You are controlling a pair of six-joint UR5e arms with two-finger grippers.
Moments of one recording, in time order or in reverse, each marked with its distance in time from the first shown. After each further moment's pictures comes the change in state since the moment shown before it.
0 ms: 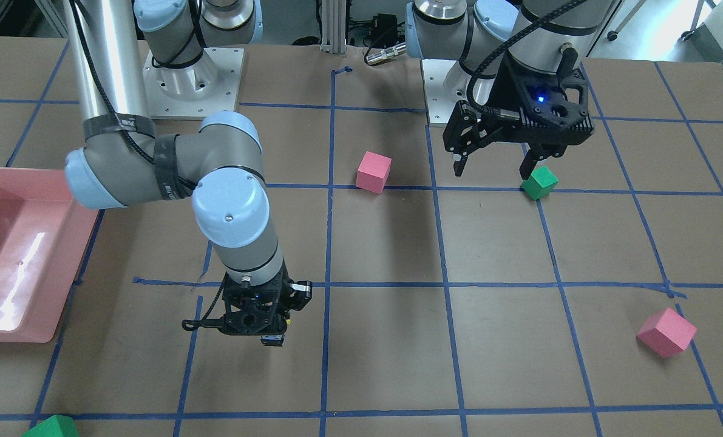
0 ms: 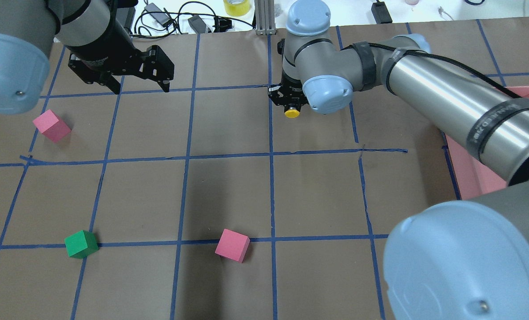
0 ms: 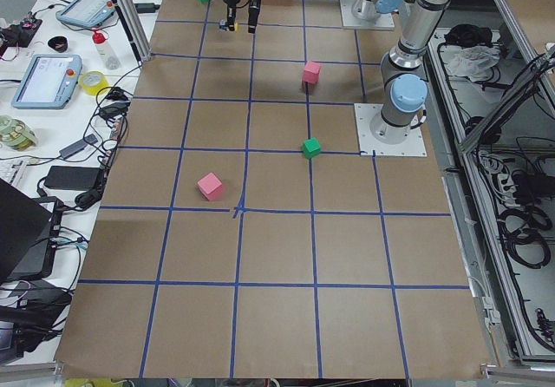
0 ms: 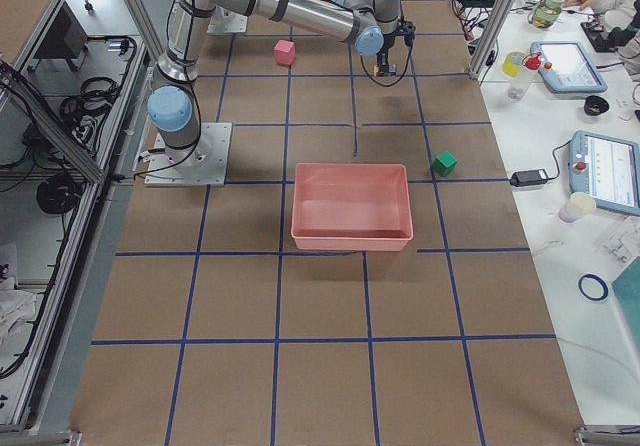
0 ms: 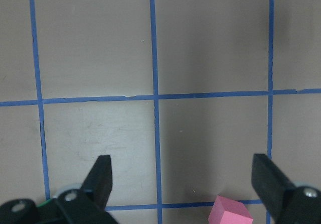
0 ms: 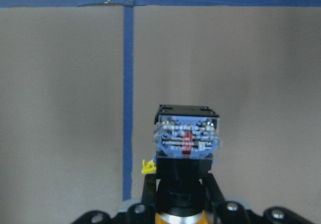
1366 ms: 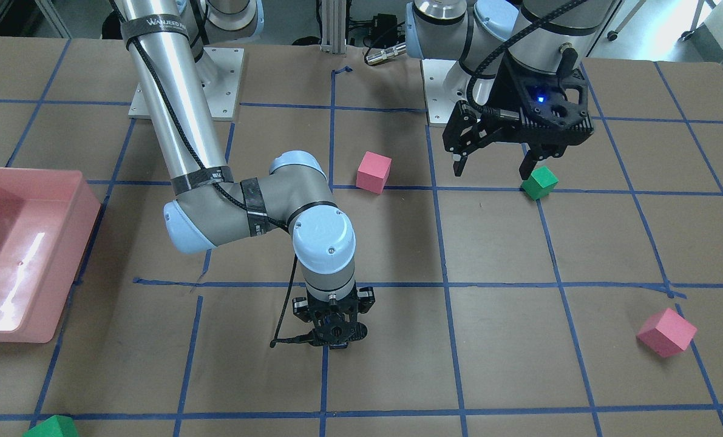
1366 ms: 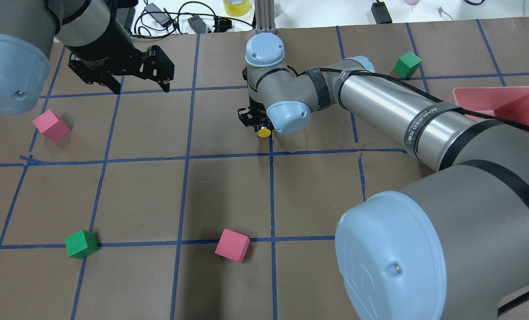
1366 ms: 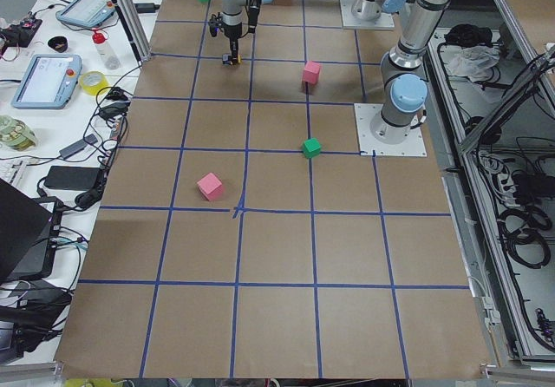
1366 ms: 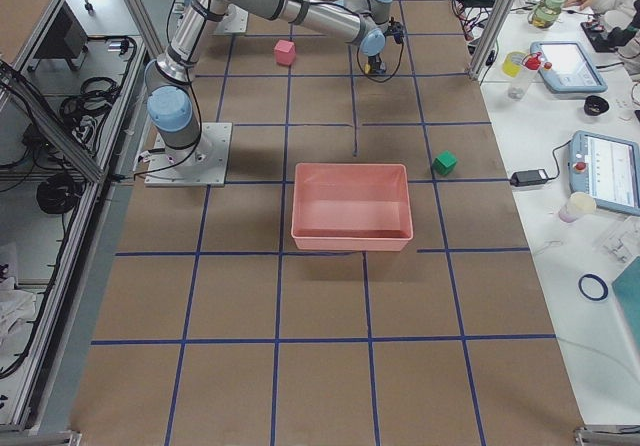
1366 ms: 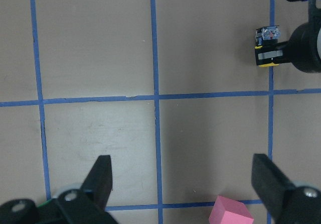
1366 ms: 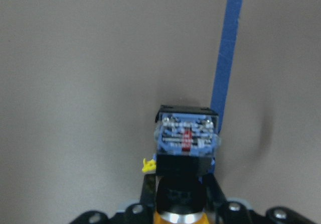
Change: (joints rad) left arm 0.000 0.000 0.000 0.000 -0.002 0.002; right arm 0.087 0.116 -0.036 -0.055 0.005 -0.009
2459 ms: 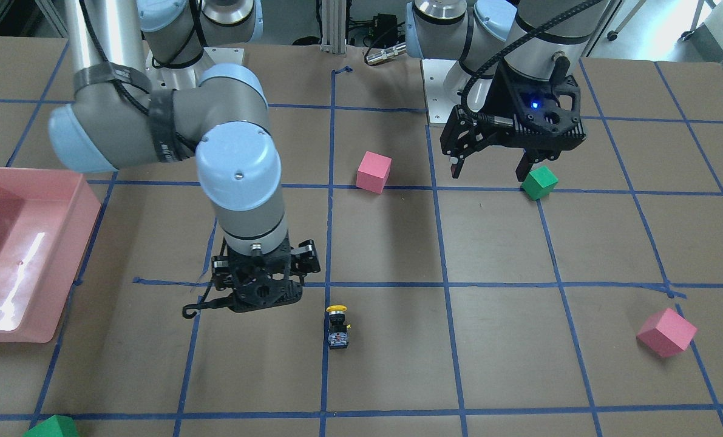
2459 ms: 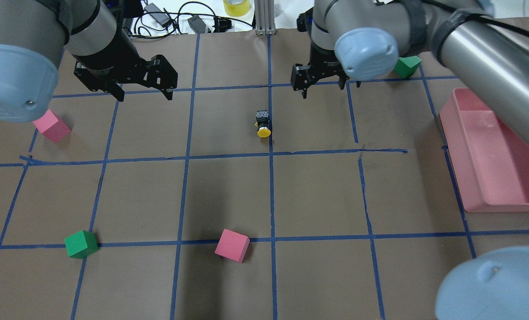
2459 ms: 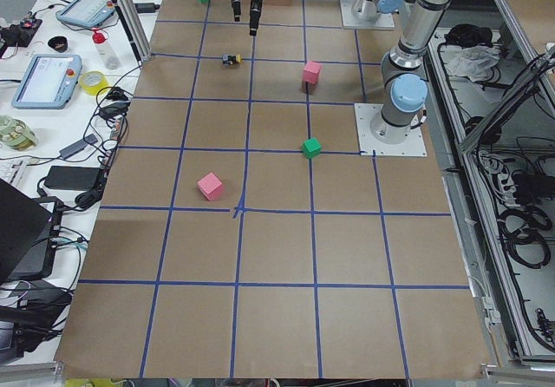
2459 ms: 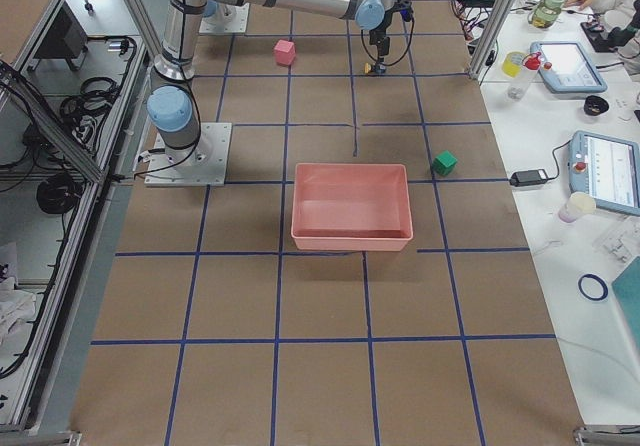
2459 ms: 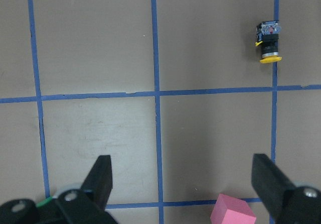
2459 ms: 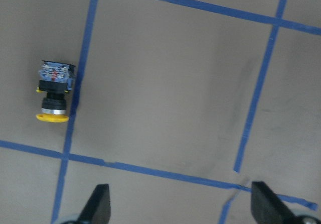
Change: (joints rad) left arm -0.008 0.002 -0.039 0.015 0.006 -0.002; right arm -0.232 -0.322 0.013 0.354 -0.059 -0.308
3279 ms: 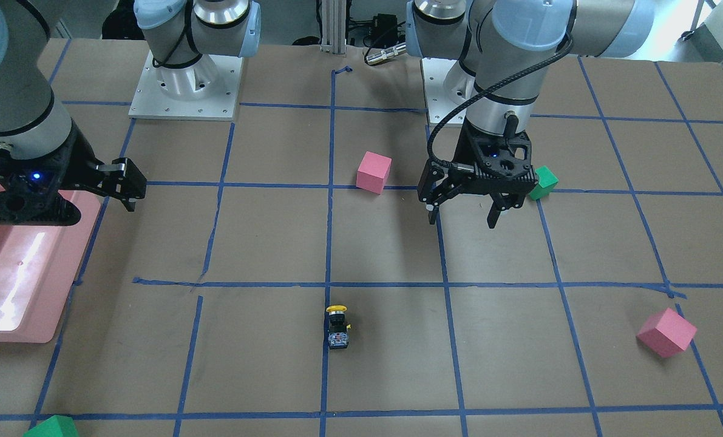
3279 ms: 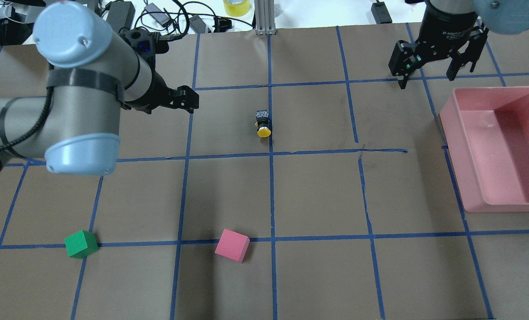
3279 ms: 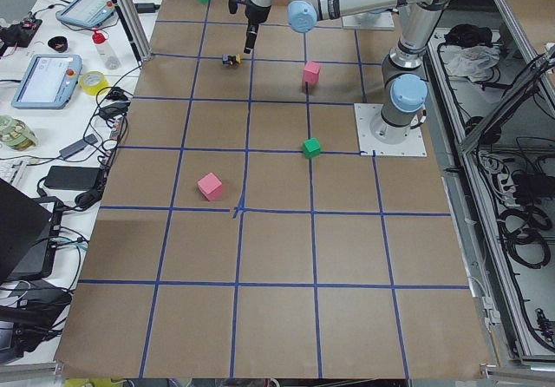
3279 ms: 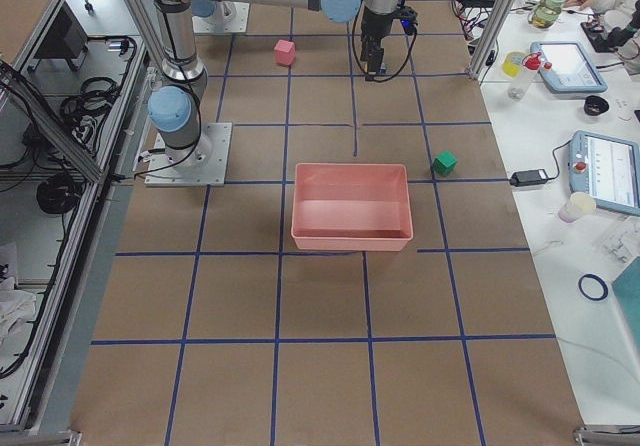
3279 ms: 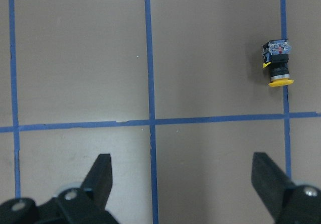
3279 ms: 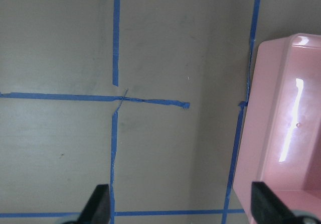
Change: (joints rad) left arm -0.043 -0.028 -0.319 0.576 -0.001 -0.014; right arm -0.195 -0.200 0.004 0.296 -0.116 -0.048
